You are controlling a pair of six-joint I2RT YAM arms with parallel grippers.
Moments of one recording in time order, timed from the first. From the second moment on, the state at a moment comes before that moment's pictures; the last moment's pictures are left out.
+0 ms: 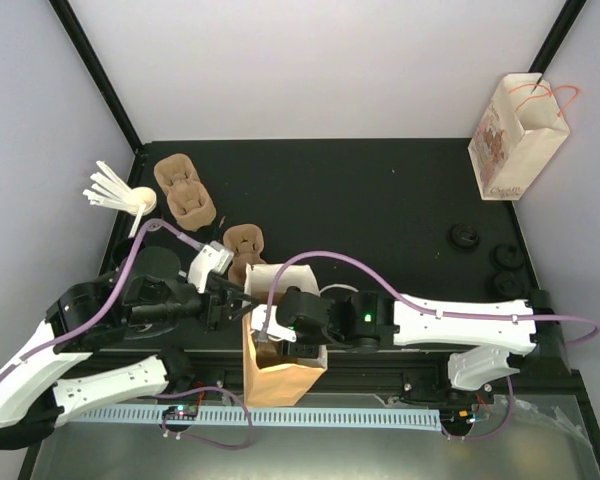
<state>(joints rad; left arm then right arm) -1.00 0.70 1.19 -1.07 0.15 -0.59 1.45 1.40 1.24 -0.74 0.16 -0.17</state>
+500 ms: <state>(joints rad) -1.00 0.70 1.27 -1.08 0.19 -0.50 1.45 1.23 1.18 -0.62 0.18 -0.20</state>
